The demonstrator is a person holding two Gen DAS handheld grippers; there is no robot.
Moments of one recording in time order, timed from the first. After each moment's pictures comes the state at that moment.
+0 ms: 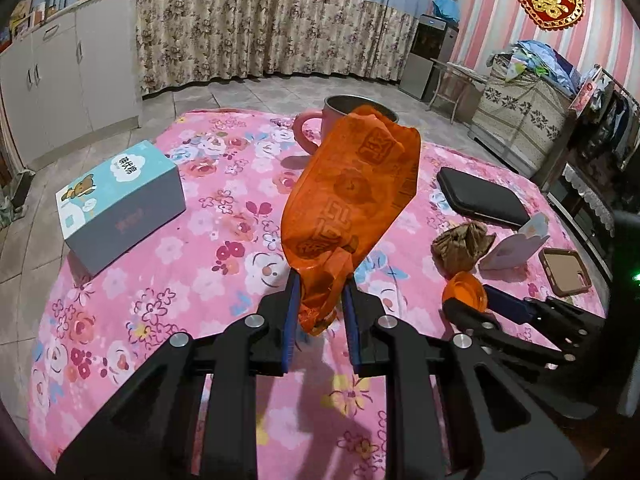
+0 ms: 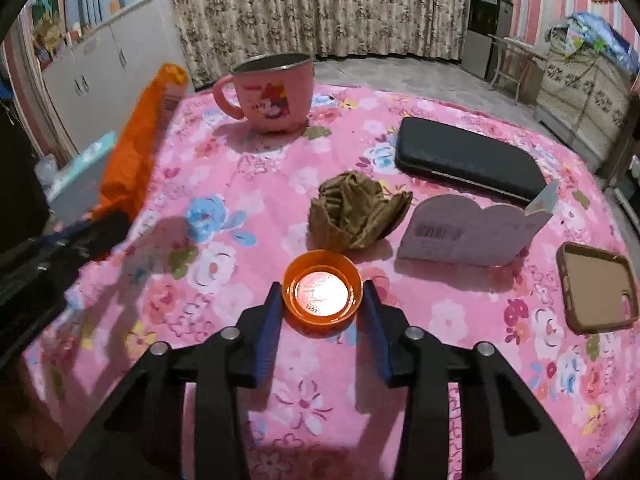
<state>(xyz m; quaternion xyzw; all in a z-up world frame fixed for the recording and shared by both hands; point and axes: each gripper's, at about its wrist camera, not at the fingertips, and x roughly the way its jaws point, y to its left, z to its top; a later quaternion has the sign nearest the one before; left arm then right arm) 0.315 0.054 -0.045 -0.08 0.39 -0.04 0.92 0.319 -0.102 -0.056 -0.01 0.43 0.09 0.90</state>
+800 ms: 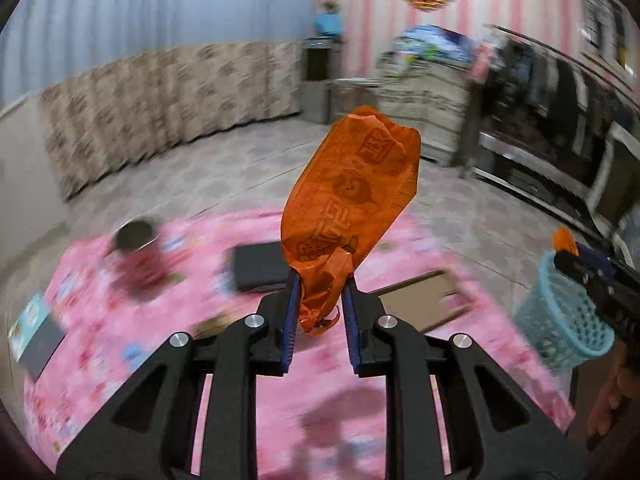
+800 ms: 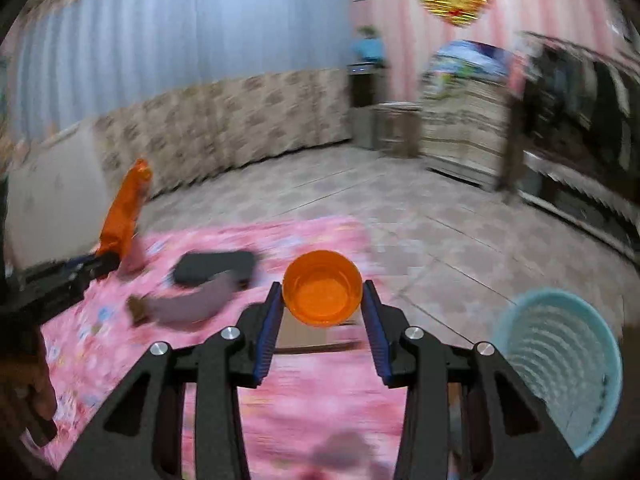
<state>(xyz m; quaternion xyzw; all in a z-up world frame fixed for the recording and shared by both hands) 0.281 -0.181 0.061 0.04 0.30 -0.20 0.93 0.180 -0.407 0.079 0.09 0.25 -0.10 0.96</state>
